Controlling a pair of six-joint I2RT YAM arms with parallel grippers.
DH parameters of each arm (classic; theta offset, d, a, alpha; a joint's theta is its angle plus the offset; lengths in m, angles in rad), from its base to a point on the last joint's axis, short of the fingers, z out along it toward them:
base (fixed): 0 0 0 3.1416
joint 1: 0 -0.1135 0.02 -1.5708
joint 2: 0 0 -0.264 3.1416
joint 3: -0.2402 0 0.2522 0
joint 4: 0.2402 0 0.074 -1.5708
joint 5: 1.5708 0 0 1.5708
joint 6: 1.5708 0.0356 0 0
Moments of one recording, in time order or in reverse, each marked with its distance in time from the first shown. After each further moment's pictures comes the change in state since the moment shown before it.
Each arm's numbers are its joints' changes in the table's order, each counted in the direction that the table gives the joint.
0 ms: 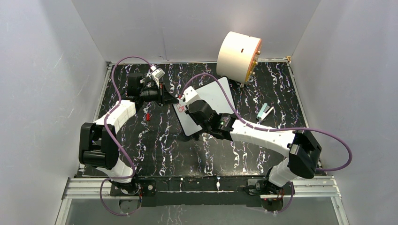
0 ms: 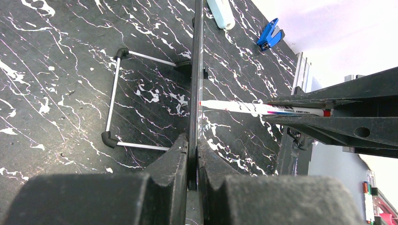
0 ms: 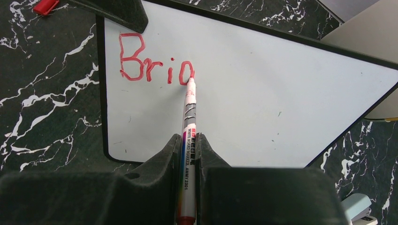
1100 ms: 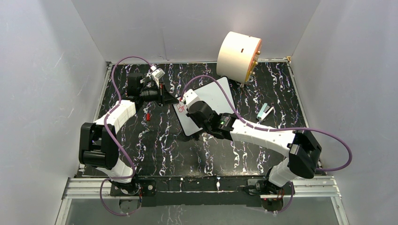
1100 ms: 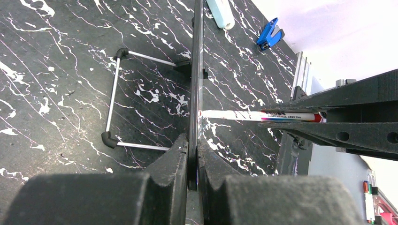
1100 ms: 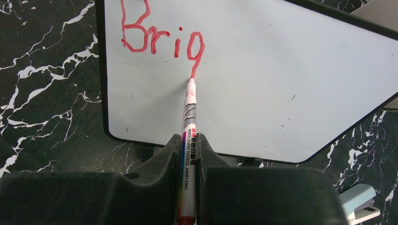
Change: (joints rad) left arm 0.000 -0.001 0.000 0.000 0.000 0.003; right arm 0.003 0.000 0.000 0.099 -0.047 0.023
